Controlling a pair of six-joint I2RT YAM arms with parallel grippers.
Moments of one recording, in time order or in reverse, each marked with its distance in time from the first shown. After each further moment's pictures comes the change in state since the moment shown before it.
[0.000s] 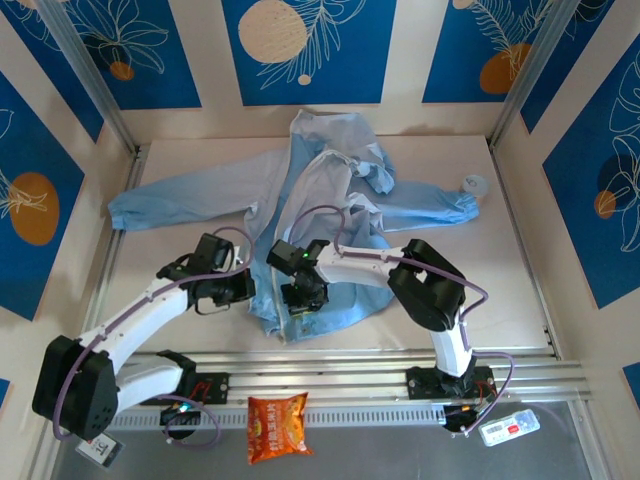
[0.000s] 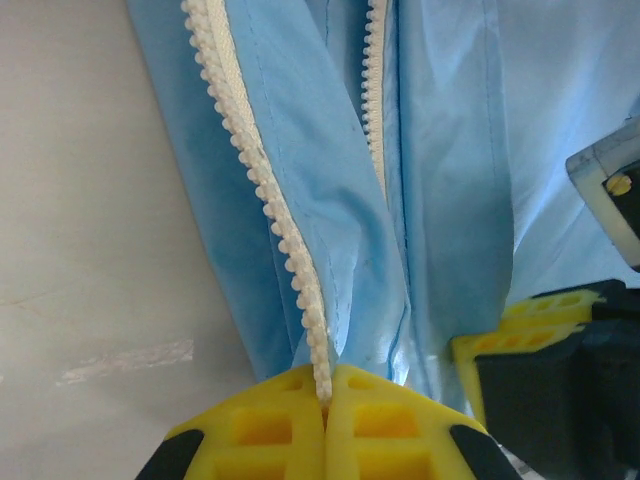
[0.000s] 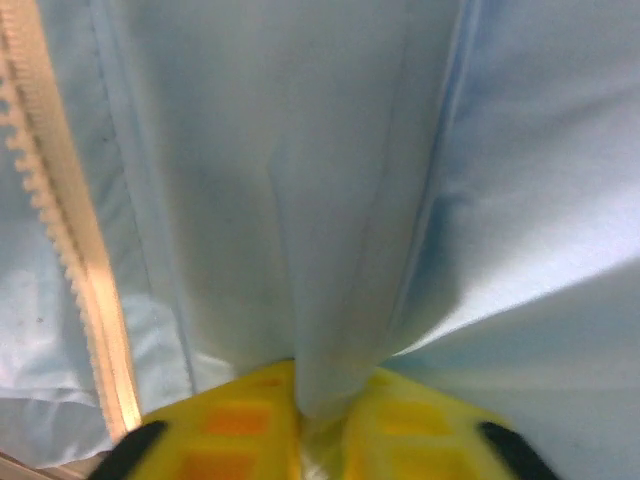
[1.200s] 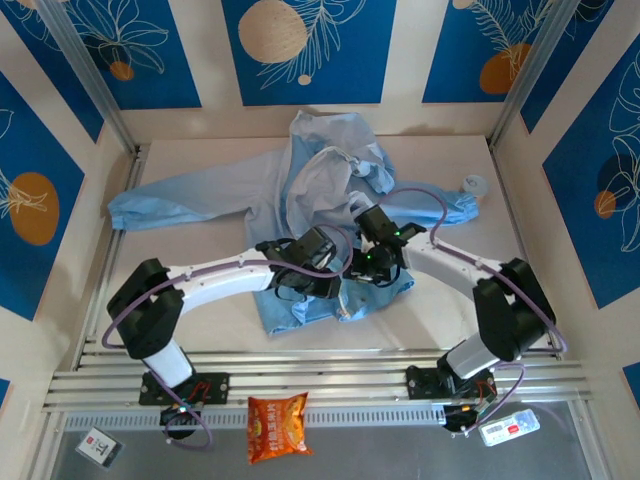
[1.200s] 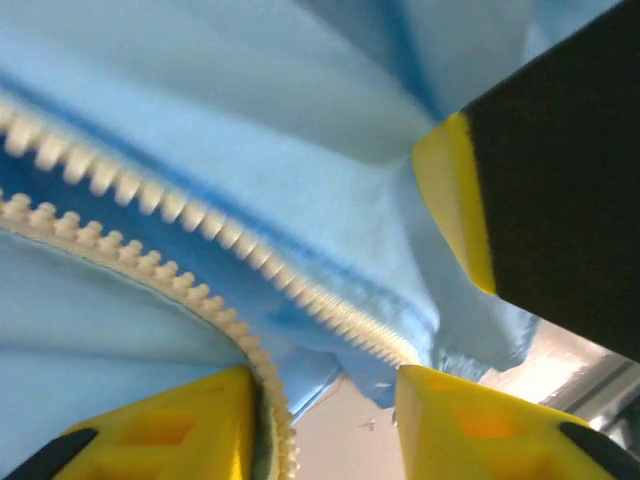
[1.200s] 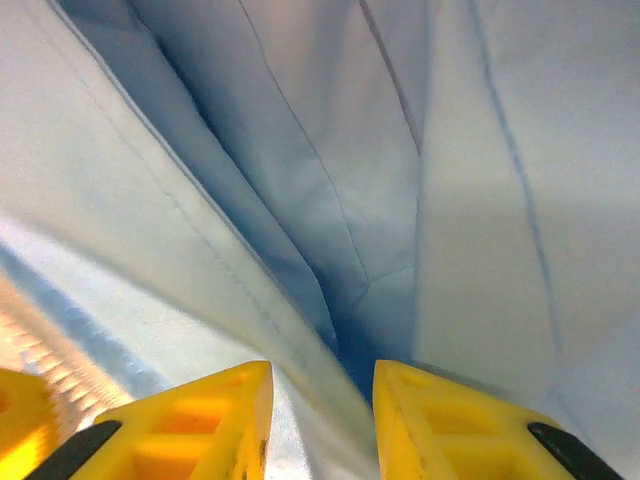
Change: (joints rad) left arm -0.506 0.538 0.486 0.072 -0.164 -0.053; right arm -0.451 -0.472 -0.406 0.148 -0.079 -0.109
